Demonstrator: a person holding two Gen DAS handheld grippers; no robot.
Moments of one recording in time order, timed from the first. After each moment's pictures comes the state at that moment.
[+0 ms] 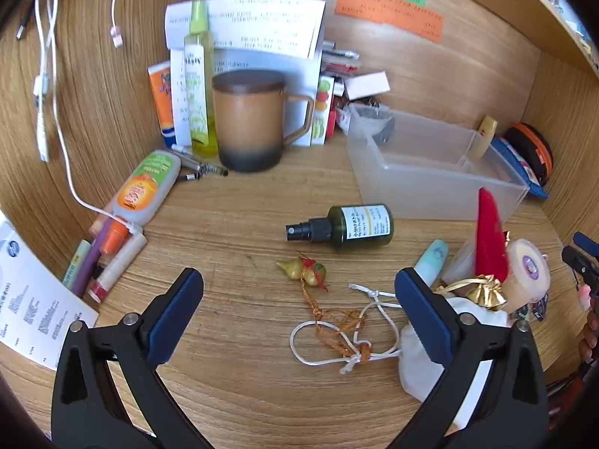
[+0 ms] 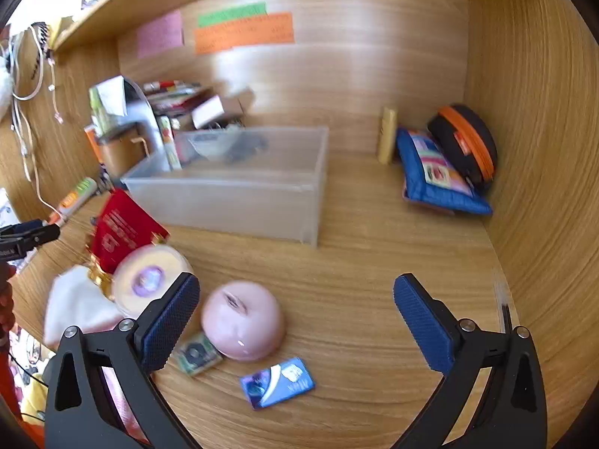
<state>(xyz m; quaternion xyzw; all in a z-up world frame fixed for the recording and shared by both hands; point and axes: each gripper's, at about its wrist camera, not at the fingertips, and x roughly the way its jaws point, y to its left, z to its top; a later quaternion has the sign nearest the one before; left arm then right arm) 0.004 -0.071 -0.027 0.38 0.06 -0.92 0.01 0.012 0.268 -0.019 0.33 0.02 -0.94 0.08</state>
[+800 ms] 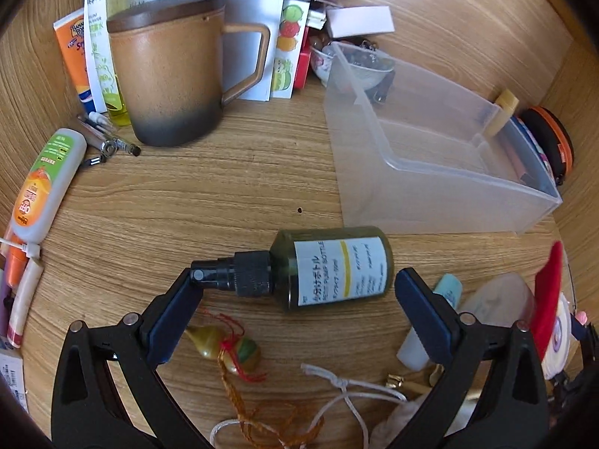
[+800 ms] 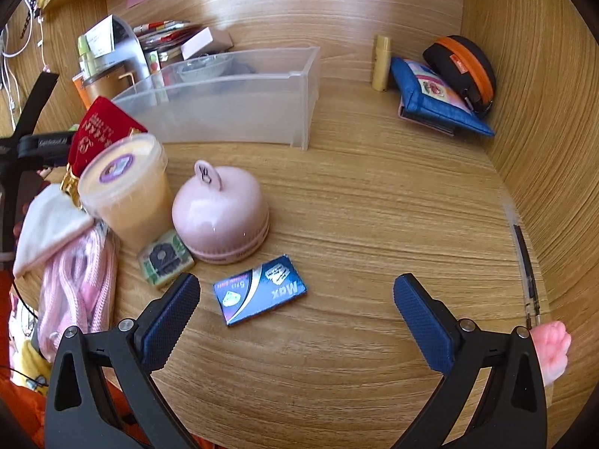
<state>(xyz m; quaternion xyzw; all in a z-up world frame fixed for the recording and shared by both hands) -0.094 -0.044 -0.075 0.47 0.09 -0.88 -0.01 0.036 0.272 -0.077 0.41 0.03 -0.91 0.07</state>
